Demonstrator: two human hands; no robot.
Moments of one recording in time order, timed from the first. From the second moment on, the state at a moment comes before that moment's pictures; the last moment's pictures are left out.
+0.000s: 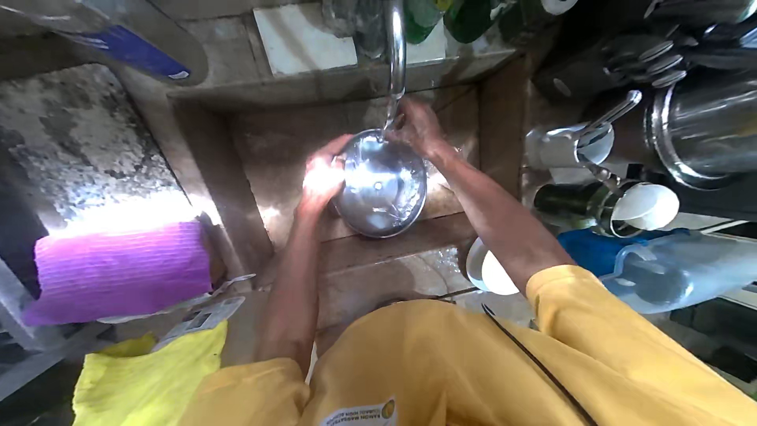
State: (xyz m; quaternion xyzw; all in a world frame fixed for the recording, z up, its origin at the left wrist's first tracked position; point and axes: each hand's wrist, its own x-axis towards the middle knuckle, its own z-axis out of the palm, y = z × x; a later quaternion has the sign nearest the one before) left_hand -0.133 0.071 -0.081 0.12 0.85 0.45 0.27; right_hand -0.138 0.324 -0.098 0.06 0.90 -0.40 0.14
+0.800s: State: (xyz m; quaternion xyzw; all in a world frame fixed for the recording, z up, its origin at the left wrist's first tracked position) left_hand -0.108 0.126 -0.135 -0.08 0.78 0.62 -0.07; right_hand 0.003 0.189 -0.120 0.52 0.39 -0.76 0.06
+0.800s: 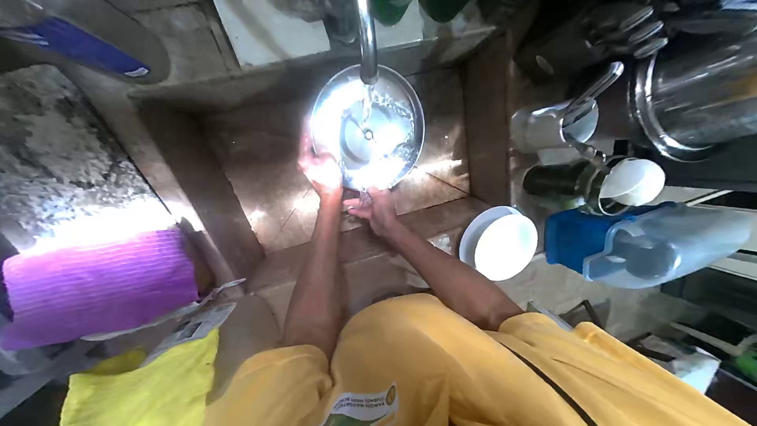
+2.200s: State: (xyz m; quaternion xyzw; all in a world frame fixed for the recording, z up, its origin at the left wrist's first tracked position) left_hand -0.124 0.097 -0.126 -0.15 0.68 0.69 0.20; right_hand -0.074 0.317 -0.137 0.40 0.77 -0.49 0.02
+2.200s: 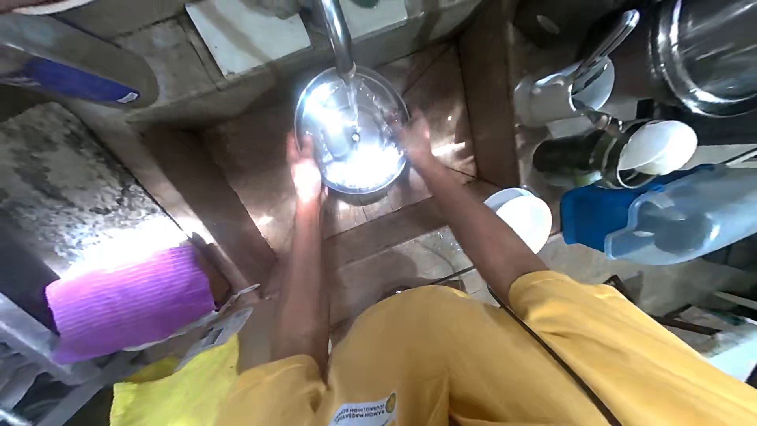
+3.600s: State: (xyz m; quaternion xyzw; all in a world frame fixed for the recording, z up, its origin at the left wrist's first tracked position) left_hand -0.116 0.128 -0.109 -0.10 0.77 0.62 -0.08; right_hand -0.014 0.238 -0.154 0.51 0.66 -0.55 0.07
